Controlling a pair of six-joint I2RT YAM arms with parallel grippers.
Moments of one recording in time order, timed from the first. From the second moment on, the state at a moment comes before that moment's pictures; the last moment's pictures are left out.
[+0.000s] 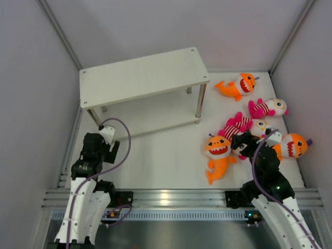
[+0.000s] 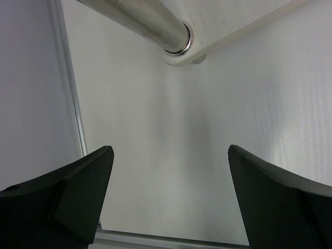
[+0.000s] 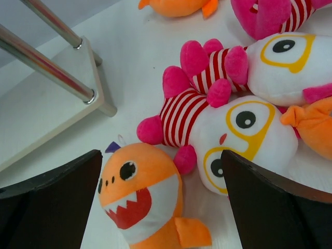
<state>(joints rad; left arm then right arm) -0.03 0.55 0.55 -0.73 -0.18 0.34 0.35 0.14 0.39 -0.50 0.37 0.52</state>
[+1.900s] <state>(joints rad) -0.01 0.73 0.65 -0.82 -0.50 0.26 -0.42 1.82 1.47 -0.47 0.13 0.71</state>
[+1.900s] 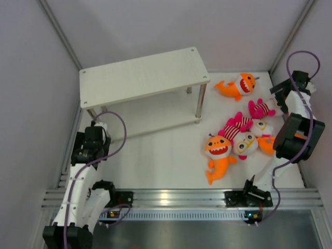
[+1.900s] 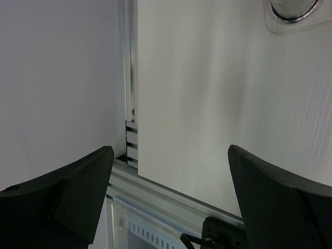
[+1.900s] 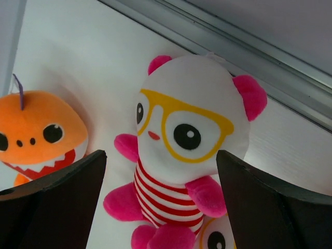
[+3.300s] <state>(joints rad) 0.01 0.76 0.63 -0.82 -0.50 0.26 -0.18 1.41 1.41 -0.04 0.25 0.19</state>
